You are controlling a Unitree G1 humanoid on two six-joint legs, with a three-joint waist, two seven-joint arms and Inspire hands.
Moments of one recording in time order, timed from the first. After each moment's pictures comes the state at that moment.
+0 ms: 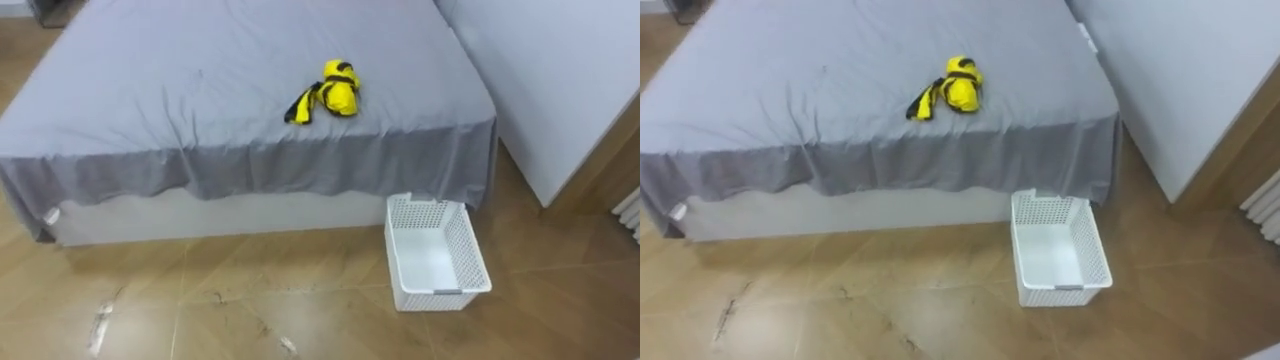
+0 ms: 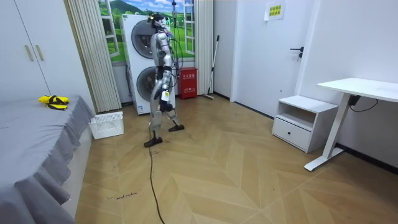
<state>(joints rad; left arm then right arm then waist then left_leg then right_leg) 0.21 0.15 0.06 1.12 -0.48 -0.14 0.07 0.14 -0.21 0.02 1.24 0.56 -0.01 0.14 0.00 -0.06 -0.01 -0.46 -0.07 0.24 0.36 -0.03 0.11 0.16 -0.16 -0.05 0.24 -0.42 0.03</state>
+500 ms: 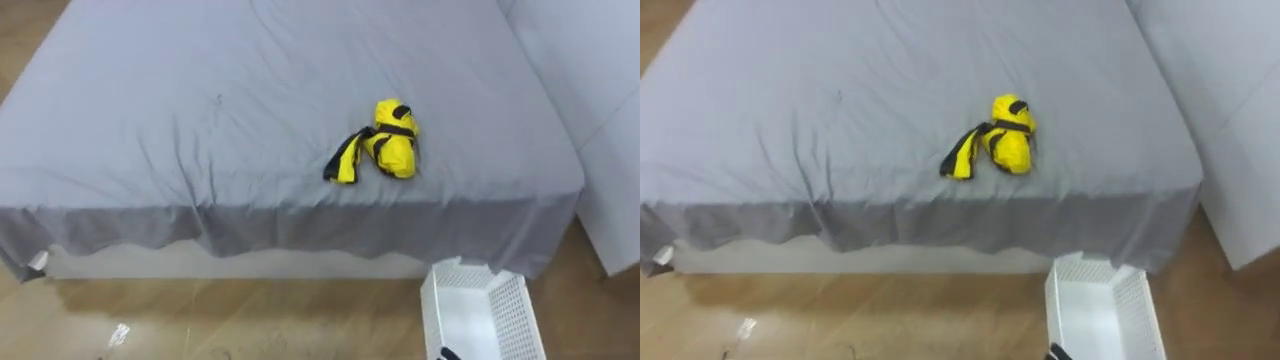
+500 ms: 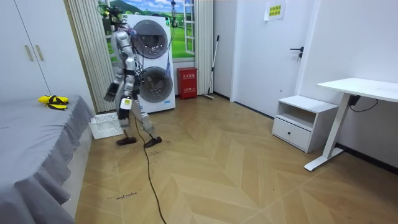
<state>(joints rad) 0.14 0.15 -0.10 1.10 -0.31 -0.15 0.07 0.12 -0.17 0.05 0.90 0.55 -0.07 0.15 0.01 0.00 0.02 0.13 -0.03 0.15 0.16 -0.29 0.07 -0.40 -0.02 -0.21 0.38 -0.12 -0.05</state>
